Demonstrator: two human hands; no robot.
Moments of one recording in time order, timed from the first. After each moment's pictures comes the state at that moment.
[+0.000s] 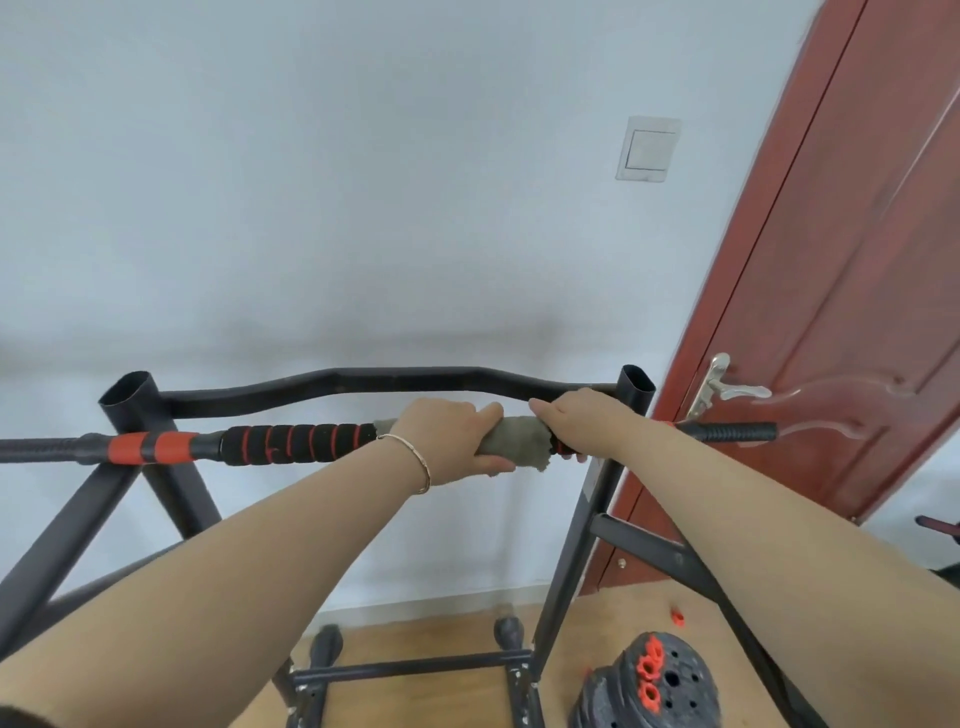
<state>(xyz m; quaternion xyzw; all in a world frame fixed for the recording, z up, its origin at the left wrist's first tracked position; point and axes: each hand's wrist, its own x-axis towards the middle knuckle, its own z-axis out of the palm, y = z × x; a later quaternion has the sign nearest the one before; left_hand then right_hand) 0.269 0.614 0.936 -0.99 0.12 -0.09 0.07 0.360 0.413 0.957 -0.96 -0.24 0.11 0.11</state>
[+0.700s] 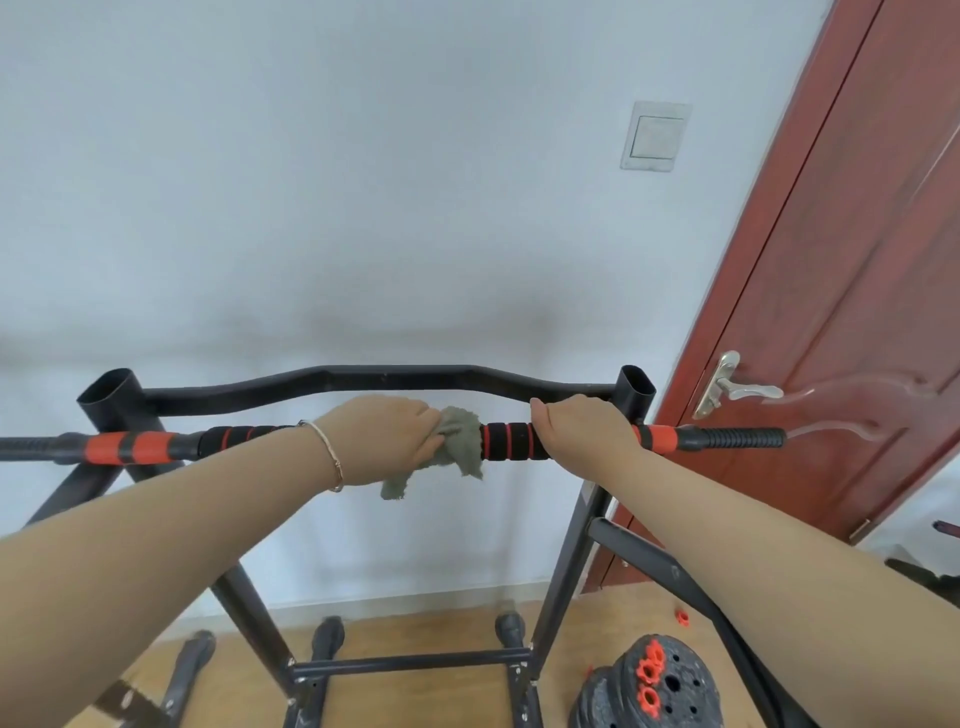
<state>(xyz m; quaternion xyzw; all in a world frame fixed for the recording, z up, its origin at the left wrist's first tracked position) 0.245 0.655 0.956 -0.99 0.14 -0.03 0.07 0.355 0.405 0.935 -0.88 -0.41 -0.13 -0.19</state>
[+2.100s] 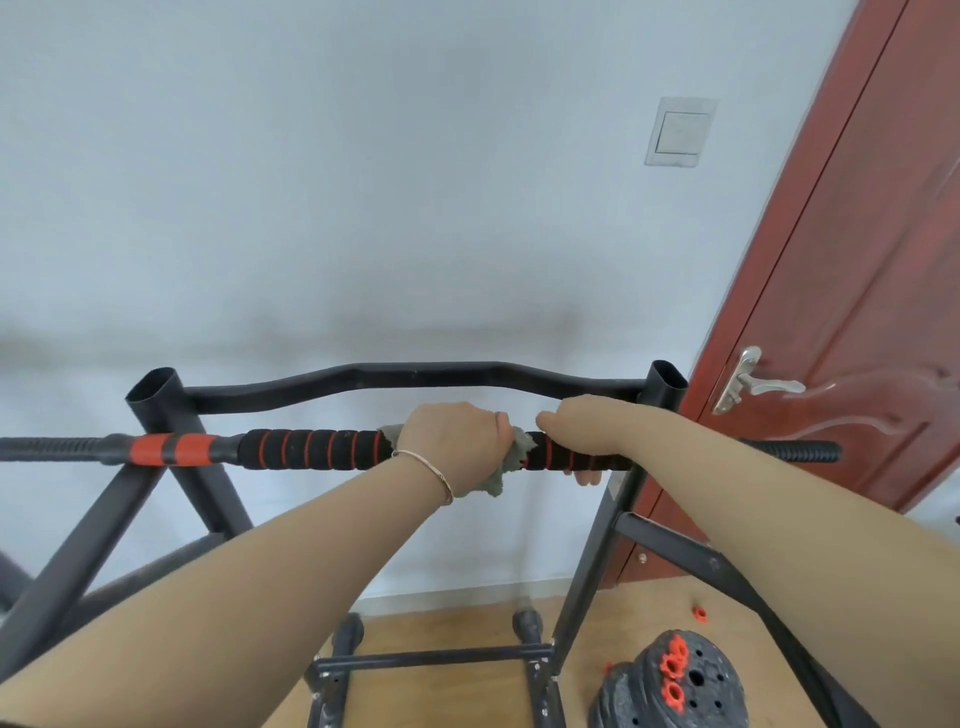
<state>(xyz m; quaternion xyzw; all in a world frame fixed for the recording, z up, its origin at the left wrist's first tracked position) 0.254 0.607 0.948 -1.00 0.03 0.01 0.09 0.342 0.444 0.968 -0.94 -0.19 0.27 0.11</state>
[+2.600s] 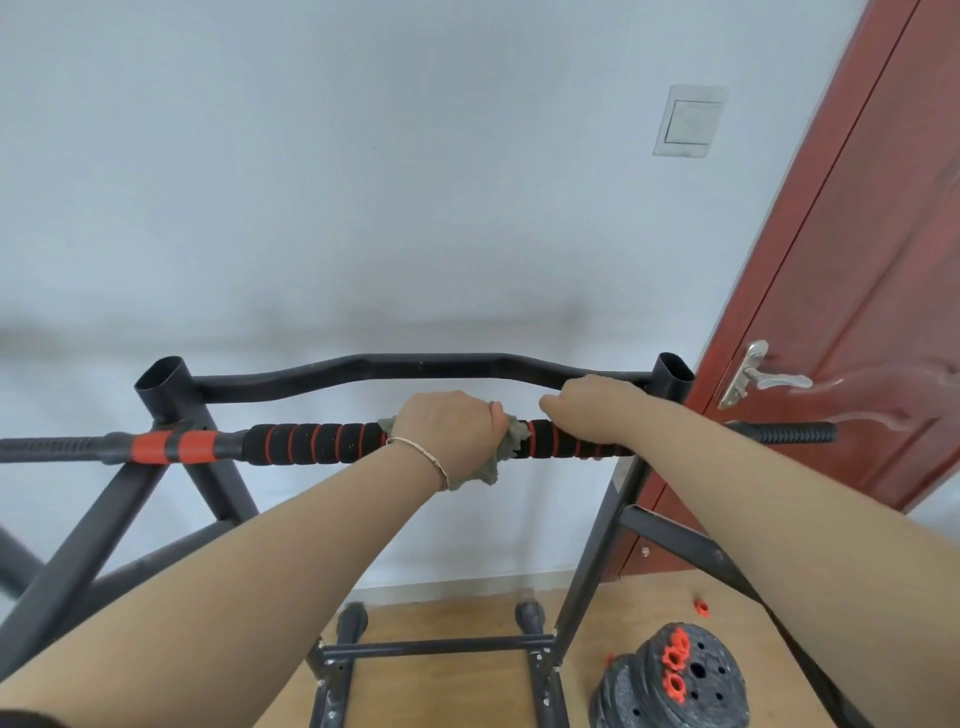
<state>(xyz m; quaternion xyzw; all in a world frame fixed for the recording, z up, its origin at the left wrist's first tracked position) 0.254 0.621 0.940 -0.99 0.02 -0.03 0.10 0.341 0.447 0.971 -0.96 -0.23 0.16 0.08</state>
